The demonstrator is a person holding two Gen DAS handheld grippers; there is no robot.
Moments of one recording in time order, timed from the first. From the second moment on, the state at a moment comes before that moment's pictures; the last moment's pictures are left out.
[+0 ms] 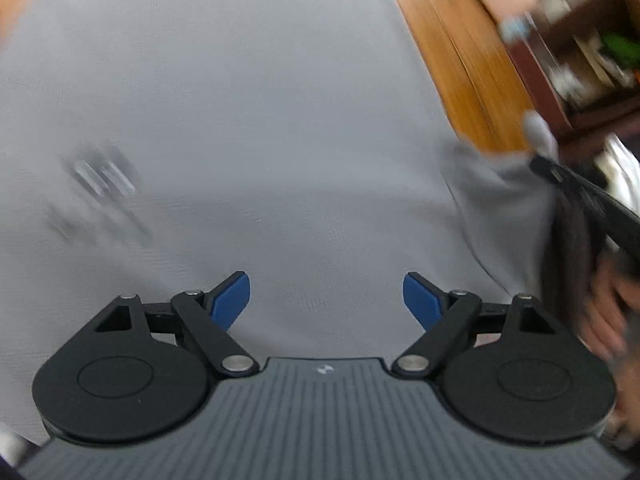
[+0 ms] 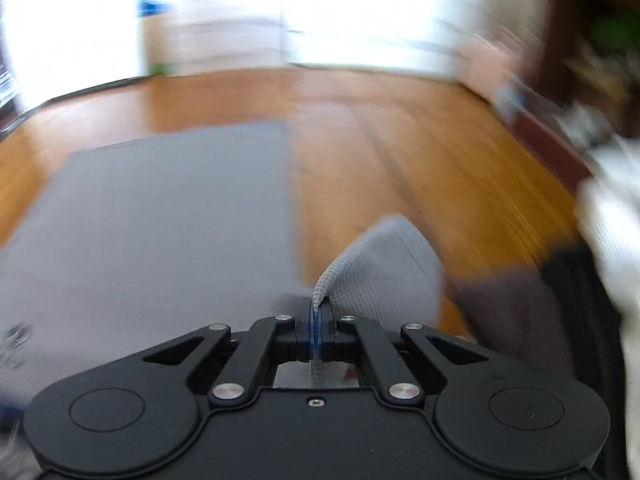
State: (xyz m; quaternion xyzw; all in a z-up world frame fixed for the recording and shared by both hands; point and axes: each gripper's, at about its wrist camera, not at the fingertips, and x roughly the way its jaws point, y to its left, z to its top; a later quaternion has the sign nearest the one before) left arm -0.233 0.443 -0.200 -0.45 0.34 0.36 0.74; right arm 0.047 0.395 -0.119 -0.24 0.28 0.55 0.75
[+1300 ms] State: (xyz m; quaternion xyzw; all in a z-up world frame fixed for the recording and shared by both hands) left arm -0.286 0.508 -0.238 -0.50 0.31 0.39 0.71; right arm -0.105 0.296 -0.187 -0.48 0.12 0.66 0.57
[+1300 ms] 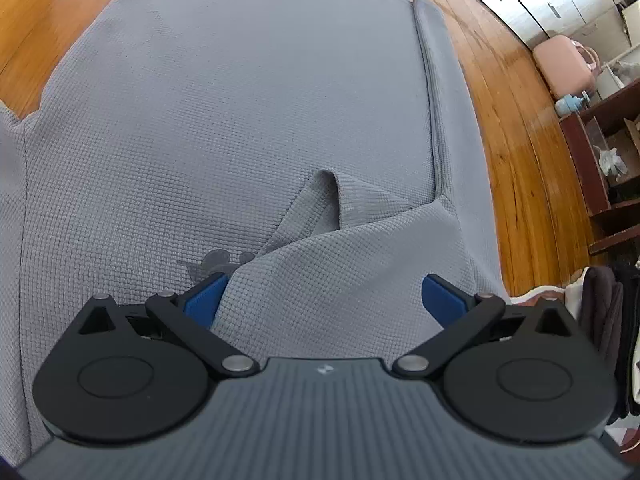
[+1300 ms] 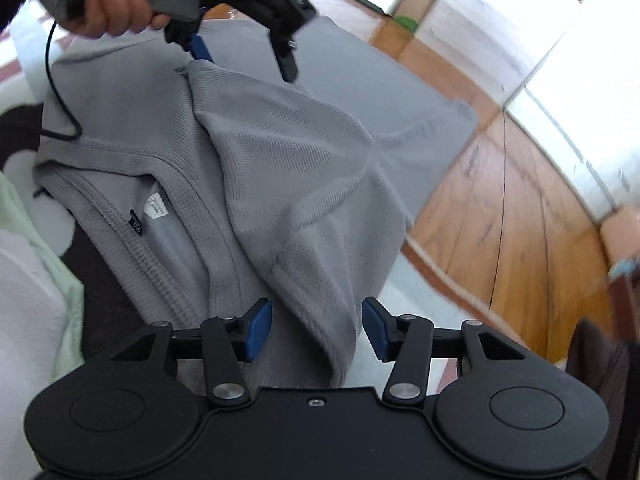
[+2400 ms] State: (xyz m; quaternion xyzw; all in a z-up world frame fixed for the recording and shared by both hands) left arm -0.240 0.465 -0.217 -0.39 0.38 0.29 0.79; right arm -0.055 0.256 -0.190 -0.45 0.12 0.63 0.63
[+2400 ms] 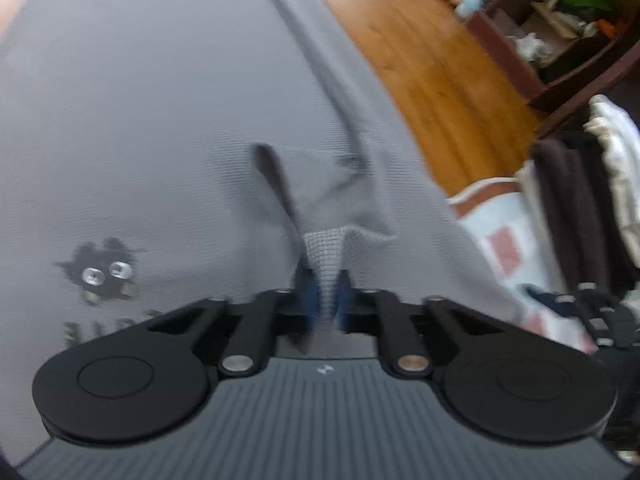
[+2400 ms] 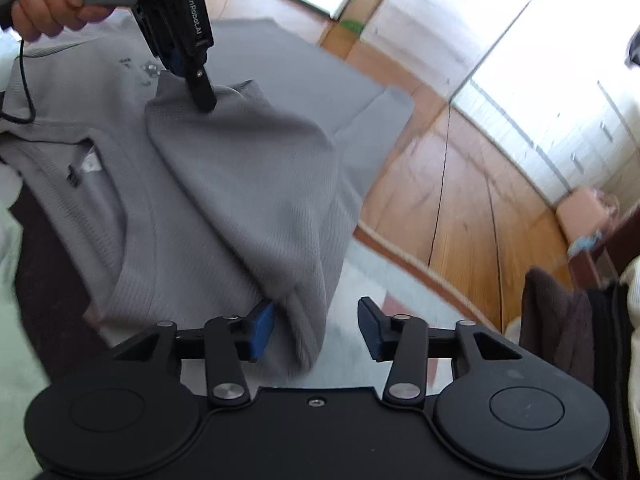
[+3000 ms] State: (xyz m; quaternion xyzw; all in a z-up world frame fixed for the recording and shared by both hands) left arm -0.273 0.476 -0.215 -0.49 0.34 0.26 0.76; right arm -0.032 0.247 -0.143 -0.42 0.21 0.69 0.54
